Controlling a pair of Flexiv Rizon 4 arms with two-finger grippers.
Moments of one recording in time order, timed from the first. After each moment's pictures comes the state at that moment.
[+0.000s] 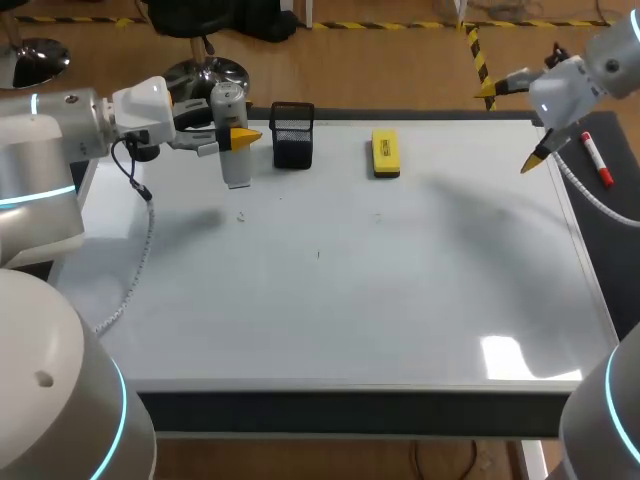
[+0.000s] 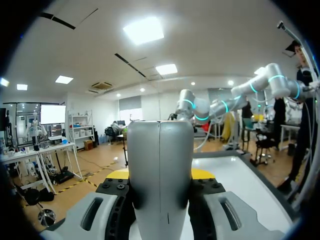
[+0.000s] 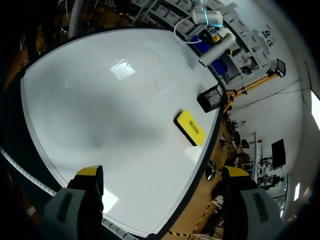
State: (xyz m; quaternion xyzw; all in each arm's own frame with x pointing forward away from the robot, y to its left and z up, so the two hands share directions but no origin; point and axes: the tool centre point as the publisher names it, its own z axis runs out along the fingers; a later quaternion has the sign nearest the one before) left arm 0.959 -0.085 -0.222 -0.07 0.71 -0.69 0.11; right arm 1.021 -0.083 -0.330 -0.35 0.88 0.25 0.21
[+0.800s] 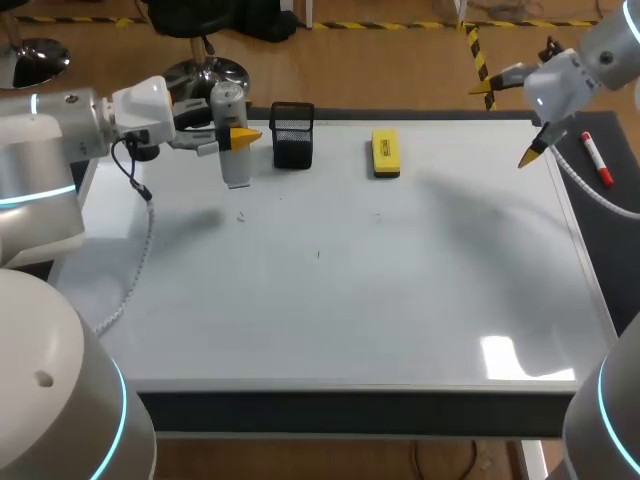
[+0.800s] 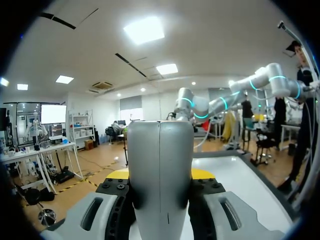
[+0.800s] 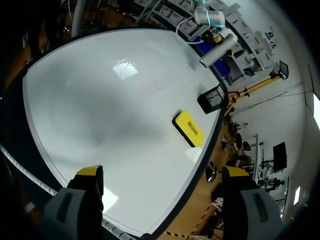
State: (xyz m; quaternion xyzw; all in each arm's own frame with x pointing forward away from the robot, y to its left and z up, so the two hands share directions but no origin) left arm 0.960 -0.085 -0.221 -0.07 0.71 -0.69 0.12; right arm 1.027 -0.077 -0.325 -0.36 0.88 0.25 0.20
